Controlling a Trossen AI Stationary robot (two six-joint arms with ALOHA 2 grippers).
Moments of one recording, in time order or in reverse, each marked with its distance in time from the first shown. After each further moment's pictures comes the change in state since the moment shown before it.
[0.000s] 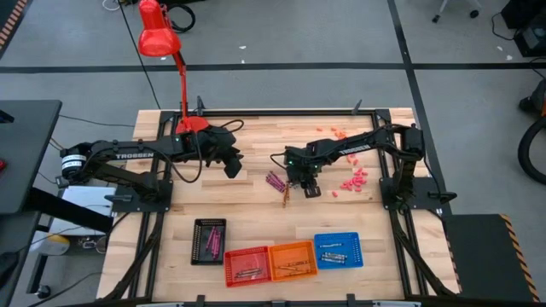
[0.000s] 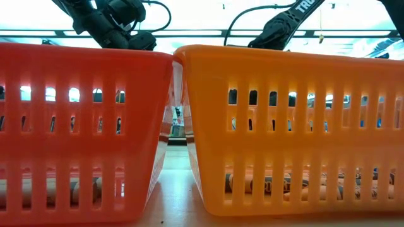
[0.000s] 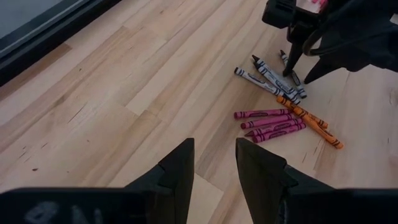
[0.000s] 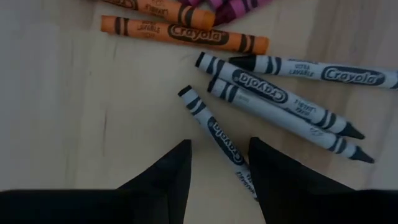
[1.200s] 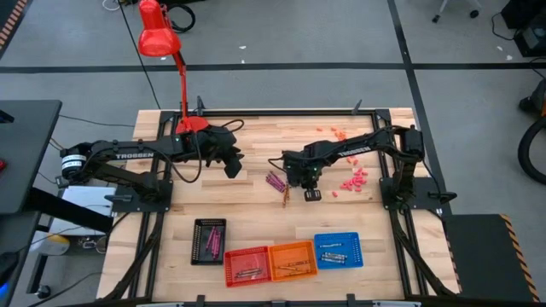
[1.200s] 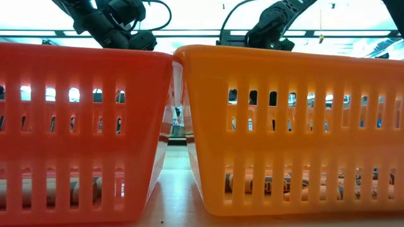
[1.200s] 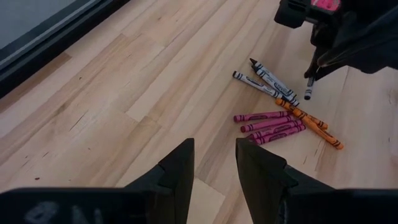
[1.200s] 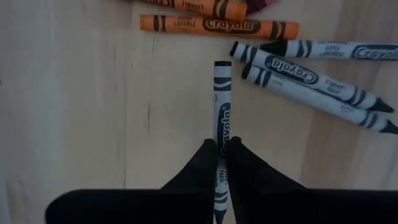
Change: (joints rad) left arm 0.000 0.000 0.000 0.015 0.000 0.030; right arm 0.044 0.001 0.078 -0.154 0.000 0.123
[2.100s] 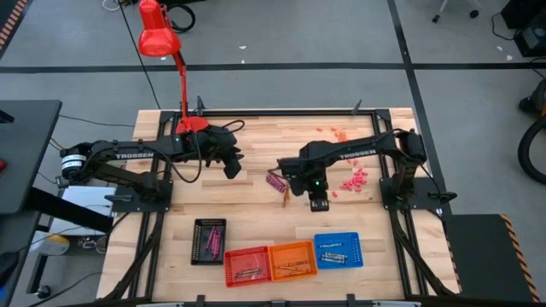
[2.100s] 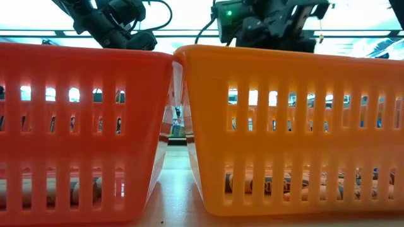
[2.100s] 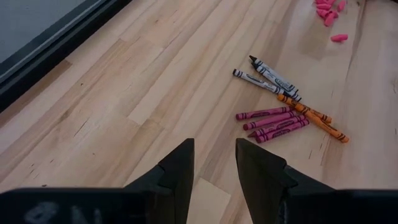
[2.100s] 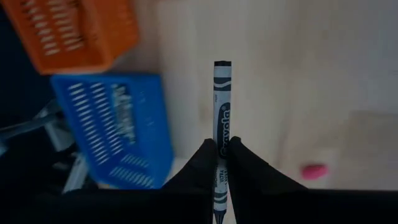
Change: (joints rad) left arm 0.000 0.000 0.000 -0.001 0.000 0.055; right arm 0.129 -0.001 0.283 -0.531 -0.295 0.201
